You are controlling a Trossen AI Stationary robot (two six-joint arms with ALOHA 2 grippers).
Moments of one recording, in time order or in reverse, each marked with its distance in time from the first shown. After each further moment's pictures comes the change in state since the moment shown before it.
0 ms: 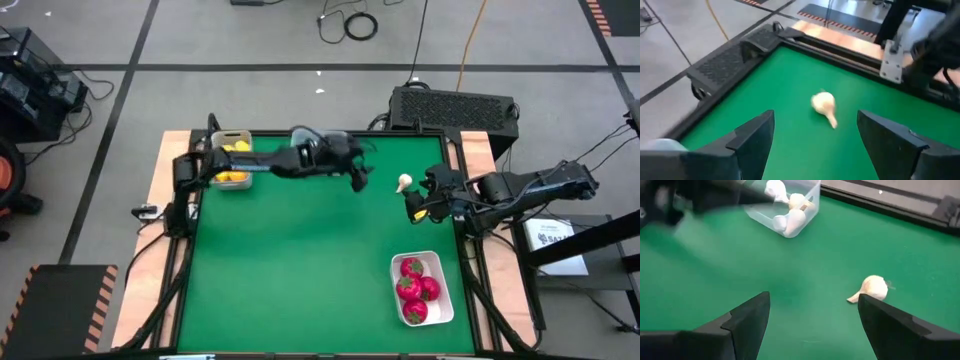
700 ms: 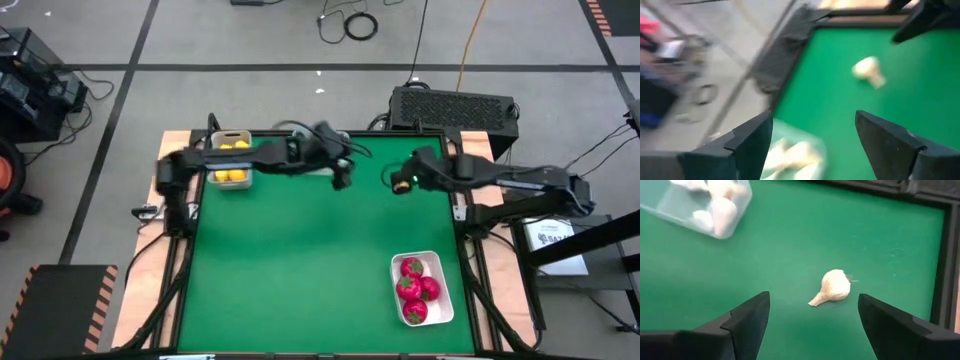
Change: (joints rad) left arm -0.052 -0.139 0.100 -0.399 -0.223 0.305; right arm -0.443 0.185 0.000 0.065 -0.199 -0.129
